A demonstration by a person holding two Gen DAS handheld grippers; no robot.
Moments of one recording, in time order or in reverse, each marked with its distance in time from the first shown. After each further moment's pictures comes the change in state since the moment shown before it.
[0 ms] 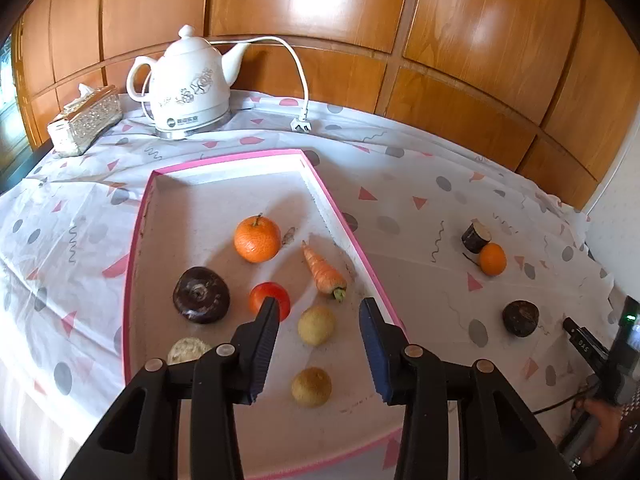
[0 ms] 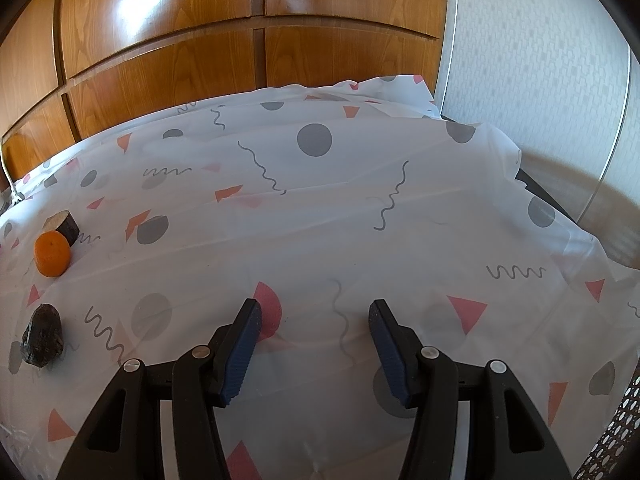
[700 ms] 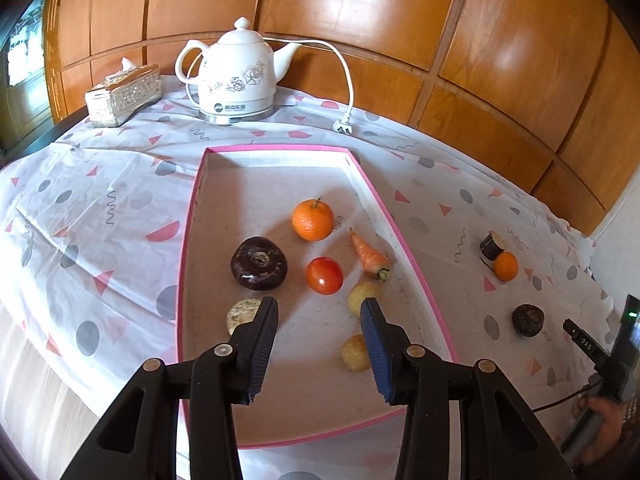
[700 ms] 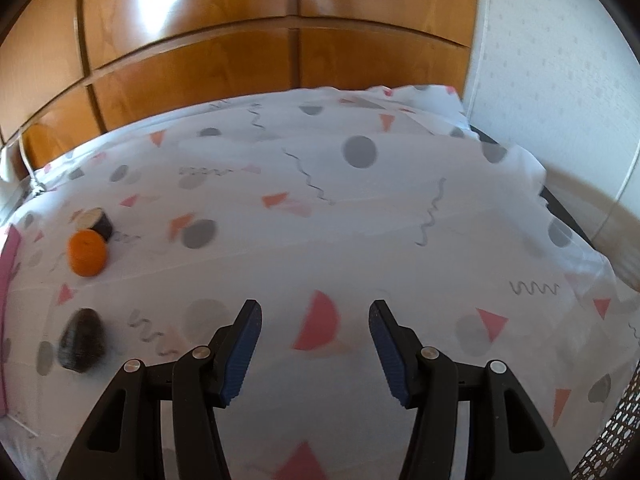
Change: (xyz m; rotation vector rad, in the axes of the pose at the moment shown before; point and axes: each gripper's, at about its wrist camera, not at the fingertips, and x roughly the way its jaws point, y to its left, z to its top) left arm -0.023 0.039 -0.020 -0.106 -0.023 0.034; right arm -0.015 0.029 0.012 -0.056 0.020 0.069
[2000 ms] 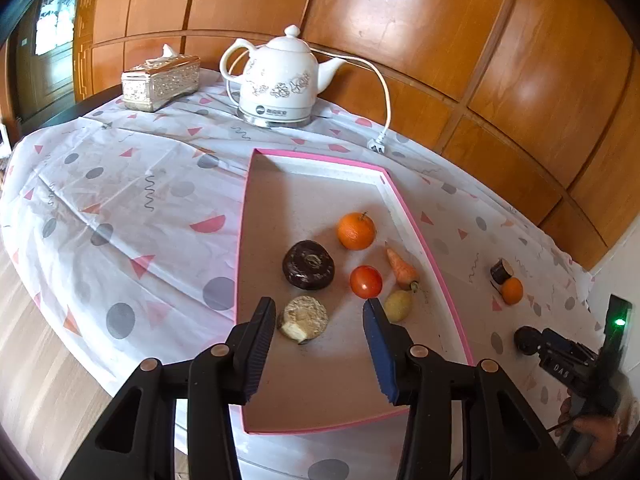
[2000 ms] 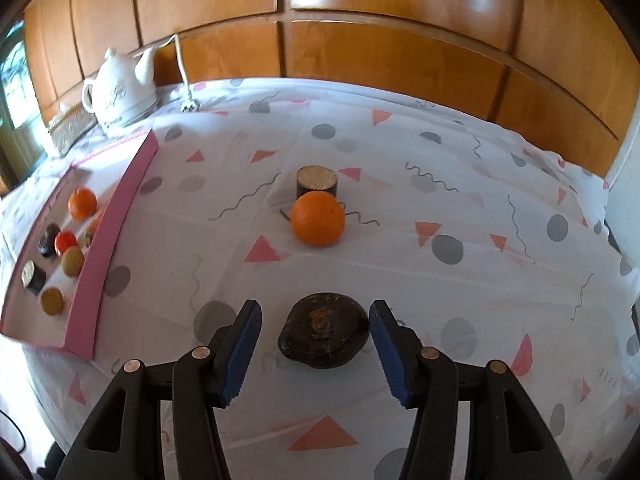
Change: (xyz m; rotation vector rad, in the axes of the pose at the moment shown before) left arm -0.020 0.040 -0.004 -0.116 -0.041 0.010; right arm -0.027 0.142 -0.005 -0.388 0.071 0.296
